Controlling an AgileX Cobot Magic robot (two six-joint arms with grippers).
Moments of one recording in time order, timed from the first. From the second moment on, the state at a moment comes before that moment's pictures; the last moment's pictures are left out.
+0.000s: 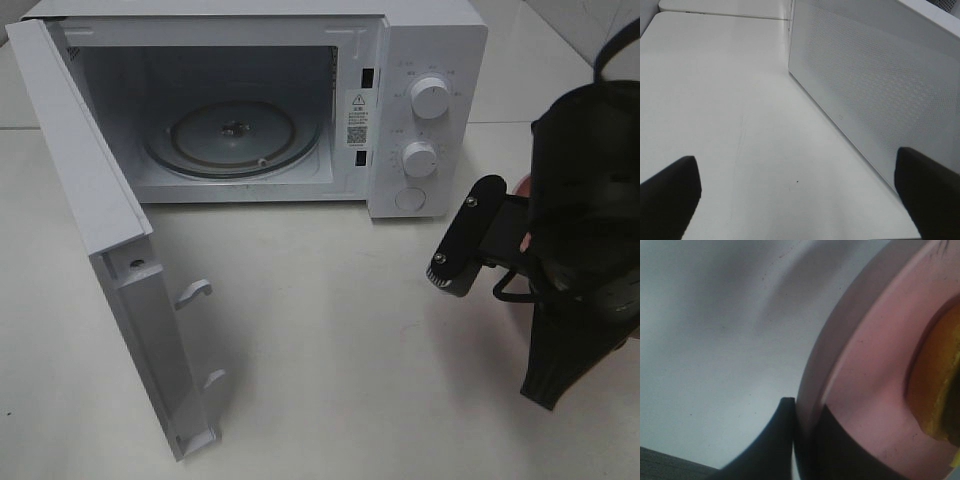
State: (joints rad) left arm 0.00 -0.01 -0.50 -0.07 1.04 0.02; right arm 0.85 1.50 -0.76 -0.67 1.05 0.38
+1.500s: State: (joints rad) left arm 0.00 -0.01 -0.50 -0.07 1.04 0.02; right arm 1.00 1.34 -0.65 -0.77 0.78 -0.16
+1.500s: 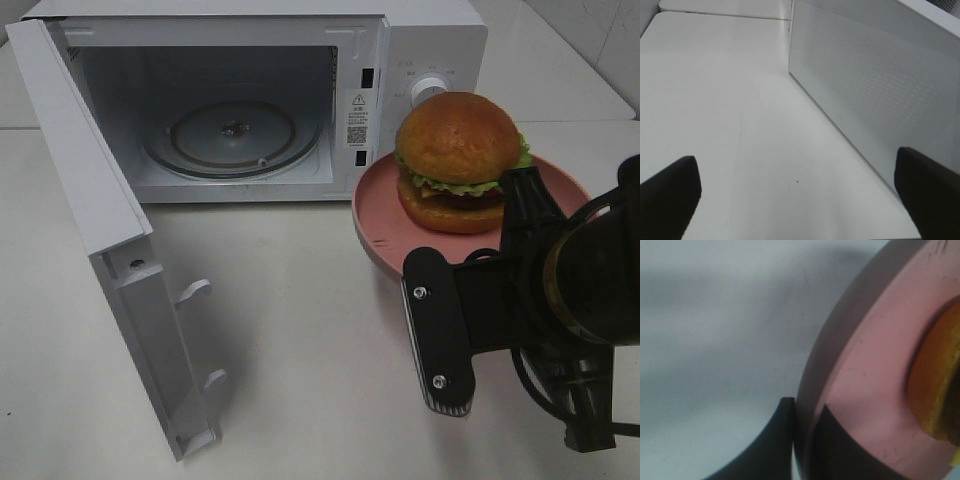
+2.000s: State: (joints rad) left arm 0.00 -0.01 -0.50 -0.07 1.04 0.02; right arm 1.00 1.34 -0.65 -0.78 0.61 -0.42
